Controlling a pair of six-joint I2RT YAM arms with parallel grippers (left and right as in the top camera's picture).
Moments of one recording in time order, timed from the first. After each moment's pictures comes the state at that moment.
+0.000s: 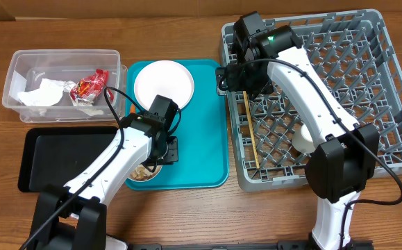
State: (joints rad) left arm -0.38 1.59 0.98 -0.89 0.00 -0.45; right arm 0.39 2.08 1.98 -1.26 -0.19 0.28
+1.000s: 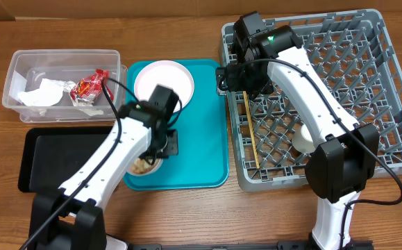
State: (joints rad) left arm -0.38 1.60 1.16 -1.08 -0.01 -0.44; right arm 0.39 2.08 1.98 -1.26 -0.19 0.28
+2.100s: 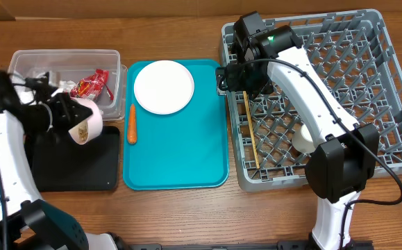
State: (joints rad) left arm 0.51 1.60 1.44 -1.22 0.71 0.08; right arm 0.39 2.08 1.98 -1.26 -0.19 0.28
